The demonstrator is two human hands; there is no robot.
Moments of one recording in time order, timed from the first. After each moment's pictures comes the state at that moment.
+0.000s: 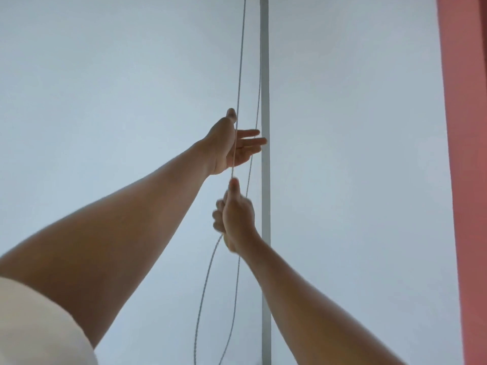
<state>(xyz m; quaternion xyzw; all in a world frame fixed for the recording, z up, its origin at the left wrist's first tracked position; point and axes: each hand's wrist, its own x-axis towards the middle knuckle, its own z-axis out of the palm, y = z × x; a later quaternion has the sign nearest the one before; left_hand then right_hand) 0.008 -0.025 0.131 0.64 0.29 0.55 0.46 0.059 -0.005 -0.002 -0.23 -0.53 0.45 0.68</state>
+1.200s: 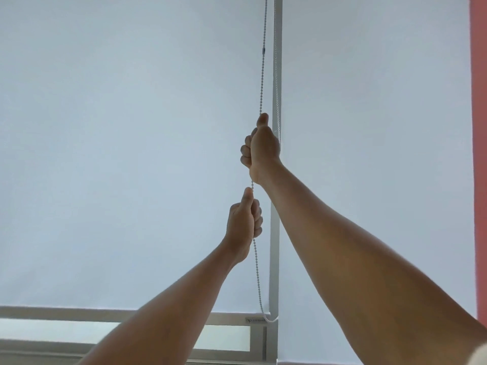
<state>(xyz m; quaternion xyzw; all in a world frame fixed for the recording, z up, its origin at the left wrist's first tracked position) 0.030 0.003 -0.038 0.60 0.24 0.64 0.42 0.077 -0.007 0.101 -0.25 -0.48 0.44 0.72</state>
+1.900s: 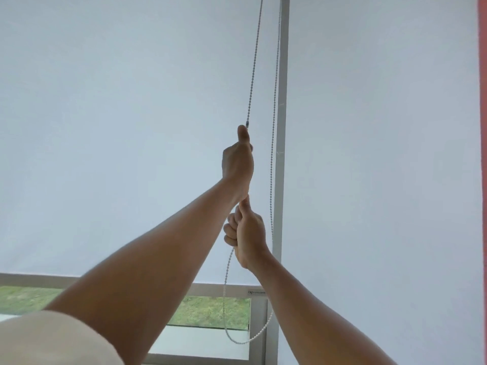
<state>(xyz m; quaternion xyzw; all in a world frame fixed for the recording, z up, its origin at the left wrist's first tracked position) 0.021 -0.002 0.079 0.54 0.31 0.70 0.35 0.056 0.005 -0.043 -0.21 -0.54 0.48 0.66</state>
